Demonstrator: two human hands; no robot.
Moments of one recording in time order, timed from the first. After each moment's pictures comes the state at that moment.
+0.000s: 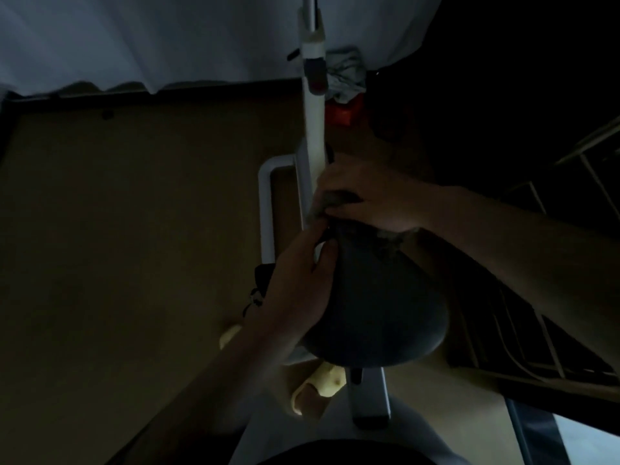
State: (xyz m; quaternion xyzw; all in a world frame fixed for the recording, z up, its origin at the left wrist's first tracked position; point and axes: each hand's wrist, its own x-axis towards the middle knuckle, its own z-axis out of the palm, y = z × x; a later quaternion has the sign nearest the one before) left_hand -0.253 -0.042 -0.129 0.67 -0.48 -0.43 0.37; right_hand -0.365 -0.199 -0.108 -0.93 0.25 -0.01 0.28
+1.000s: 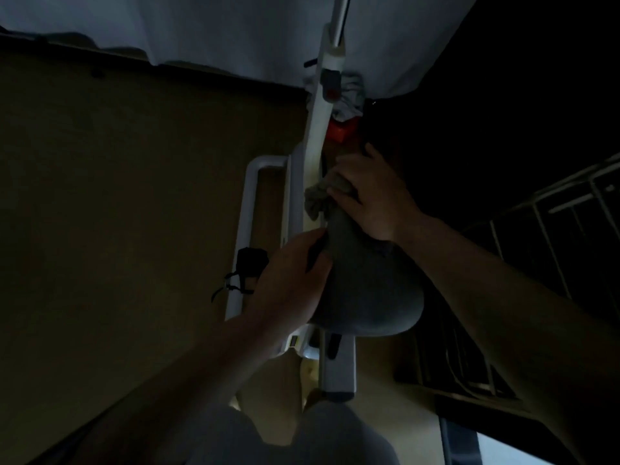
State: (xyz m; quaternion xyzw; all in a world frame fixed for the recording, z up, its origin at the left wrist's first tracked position) left_hand -0.256 0.004 -0.120 0.67 -0.45 -0.45 0.39; right_hand -0.360 -0.166 -0.113 -0.94 0.33 -0.08 0.08
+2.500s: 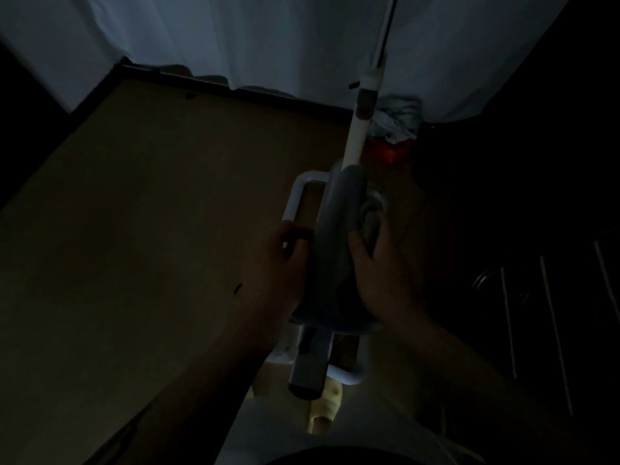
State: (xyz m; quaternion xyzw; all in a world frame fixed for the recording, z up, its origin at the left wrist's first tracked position) left_hand -0.299 -0.007 -0.130 0.78 -0.30 -0.26 0.48; right_hand -0.412 -0.085 -0.124 -0.70 0.53 -0.17 0.44
